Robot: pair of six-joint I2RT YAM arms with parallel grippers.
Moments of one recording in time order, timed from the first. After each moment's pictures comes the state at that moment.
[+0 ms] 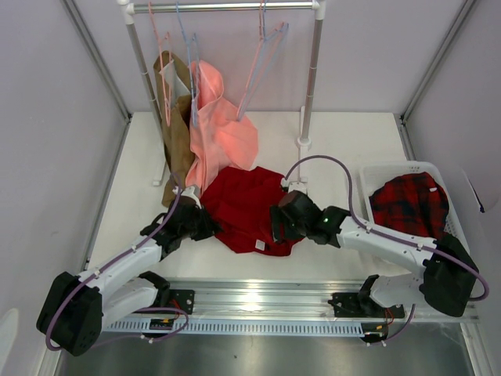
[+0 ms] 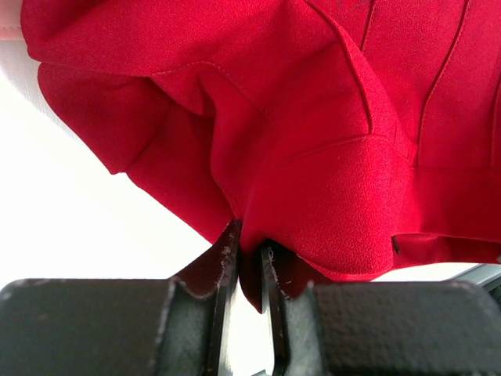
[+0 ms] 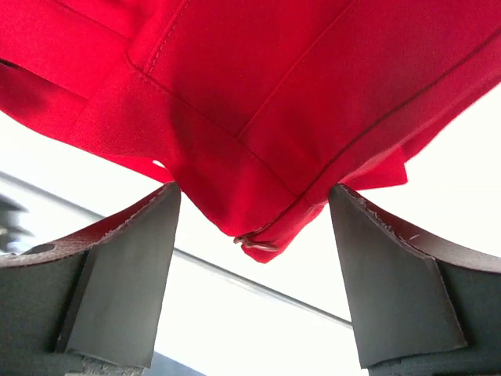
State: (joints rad) left arm -0.47 0.99 0.40 -0.19 0.09 -0.71; right arm 0.92 1.29 0.86 -0.47 0.17 0.65
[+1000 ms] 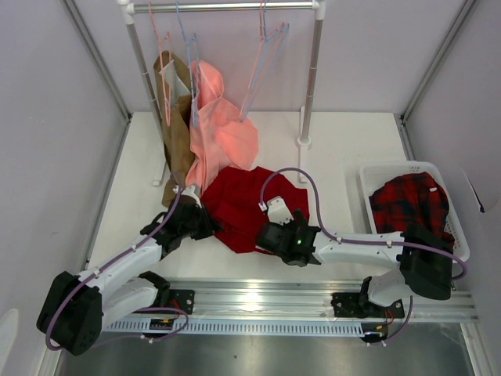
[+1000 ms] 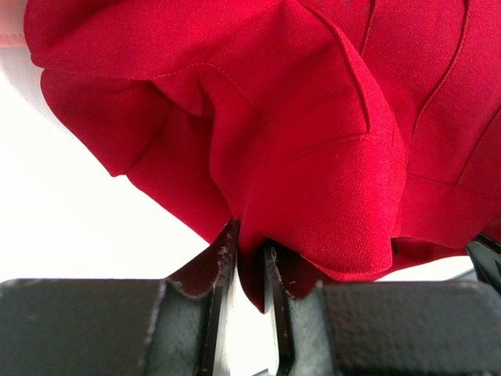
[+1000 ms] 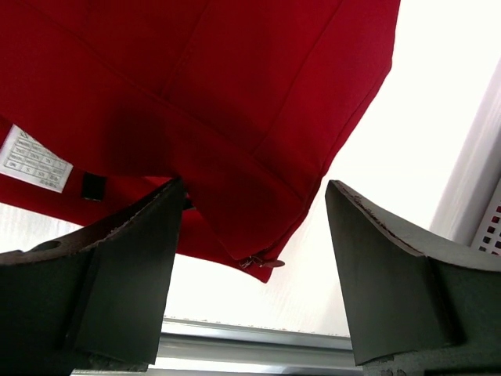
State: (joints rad) left arm -0.47 0.99 0.41 -0.20 0.08 -0.71; right arm 1.22 1.45 0.88 -0.58 0.75 0.54
